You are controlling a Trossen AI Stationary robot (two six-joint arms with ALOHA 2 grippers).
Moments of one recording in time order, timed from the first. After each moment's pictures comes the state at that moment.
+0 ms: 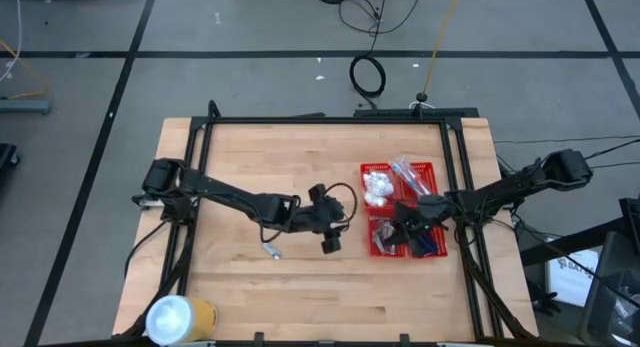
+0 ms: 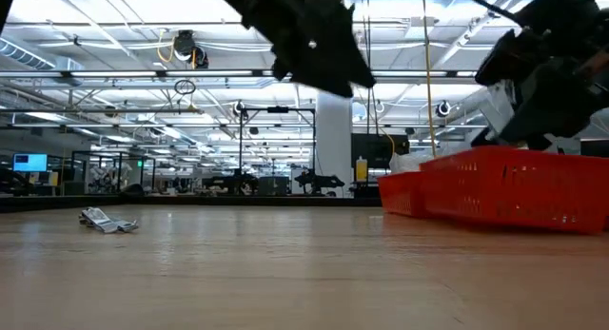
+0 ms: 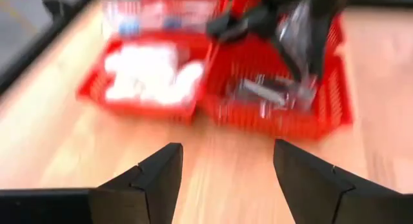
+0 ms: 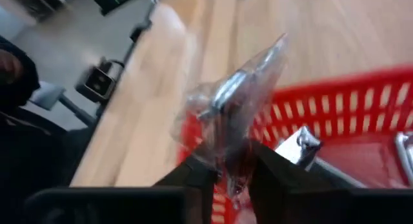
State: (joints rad) left arm -0.19 1.83 1.30 -0.11 -0.38 -0.19; right arm 0.18 1.06 0.17 0.46 -0.24 0.46
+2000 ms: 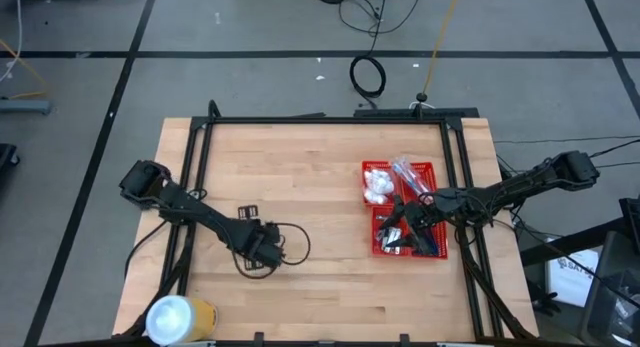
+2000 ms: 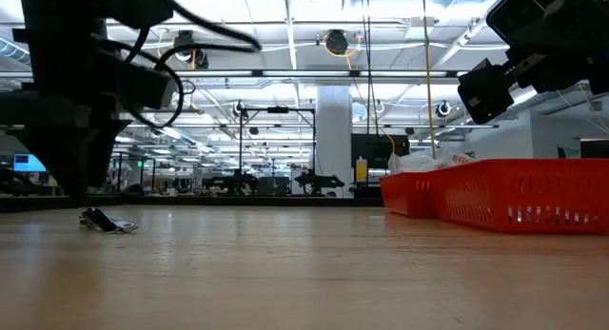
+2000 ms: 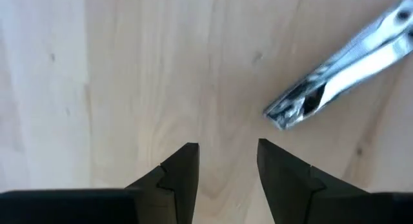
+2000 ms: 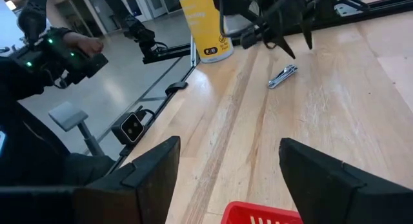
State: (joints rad) left arm -0.44 1.71 1.02 -1.03 -0.24 -0.60; right arm 0.19 0.92 0.17 0.59 -0.24 0.29
